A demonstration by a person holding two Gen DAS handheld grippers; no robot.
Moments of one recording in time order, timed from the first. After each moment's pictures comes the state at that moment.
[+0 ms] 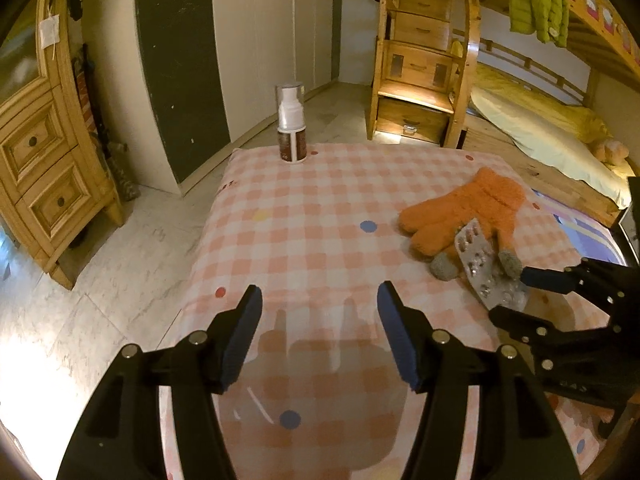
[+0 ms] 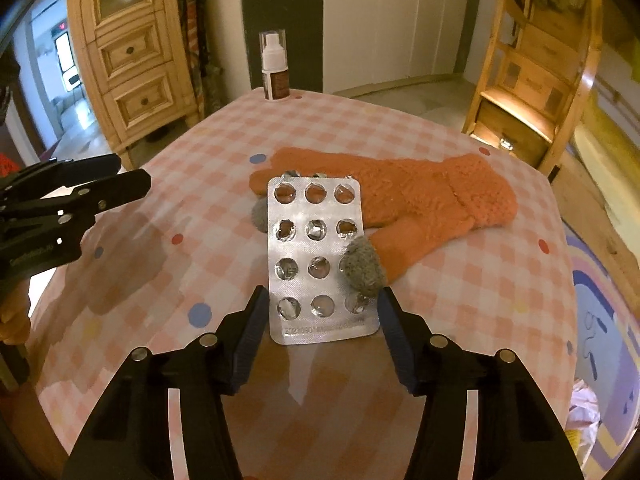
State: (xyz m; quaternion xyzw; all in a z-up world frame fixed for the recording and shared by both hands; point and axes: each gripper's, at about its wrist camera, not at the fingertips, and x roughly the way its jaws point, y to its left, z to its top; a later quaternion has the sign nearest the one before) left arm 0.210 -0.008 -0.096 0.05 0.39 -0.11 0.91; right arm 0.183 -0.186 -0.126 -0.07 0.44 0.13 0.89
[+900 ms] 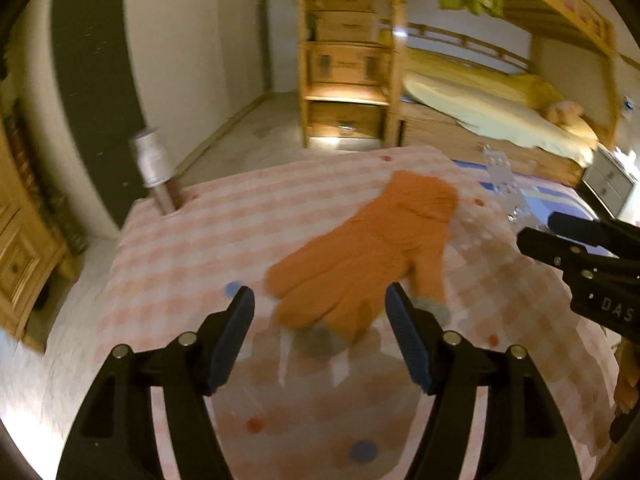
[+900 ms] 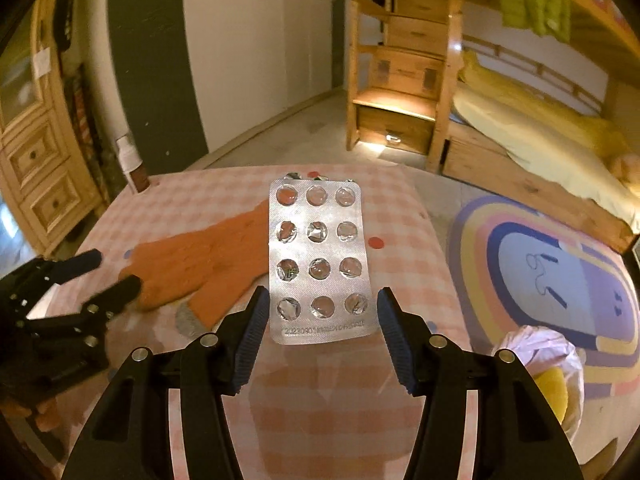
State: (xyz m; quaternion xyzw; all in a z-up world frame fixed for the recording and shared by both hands) left arm 0.237 -0.109 -0.102 0.11 0.37 -0.22 0.90; right arm 0.181 -0.278 -0.092 0.04 0.37 -0.06 0.92
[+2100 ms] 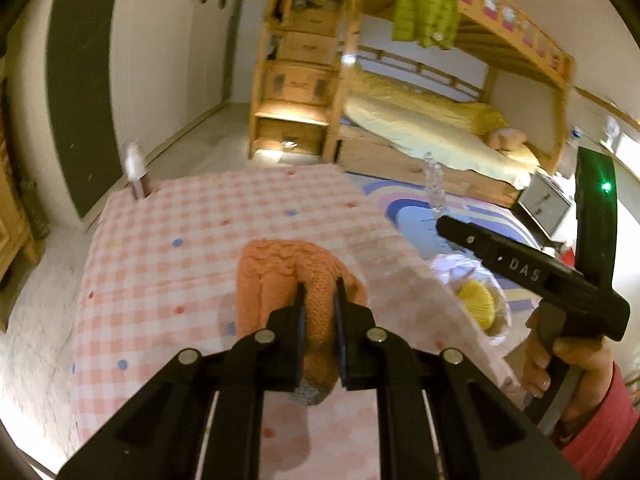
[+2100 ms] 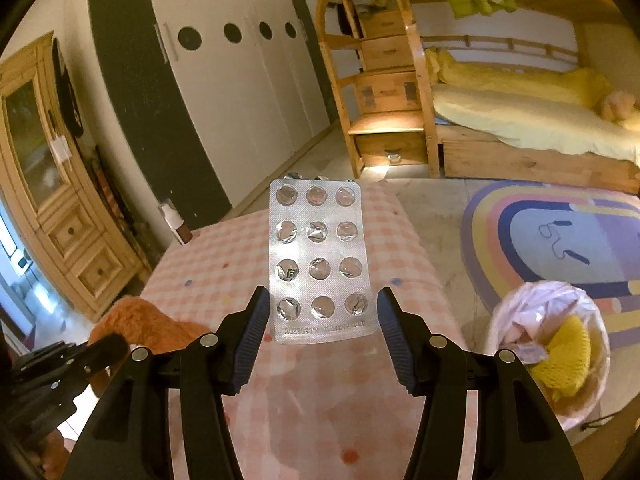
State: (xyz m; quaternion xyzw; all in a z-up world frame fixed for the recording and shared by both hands) left arm 0.099 -0.106 -0.028 0.04 0.34 -0.31 0.88; right arm 0.059 -0.320 -0.049 0.15 0.30 -0.04 0.94
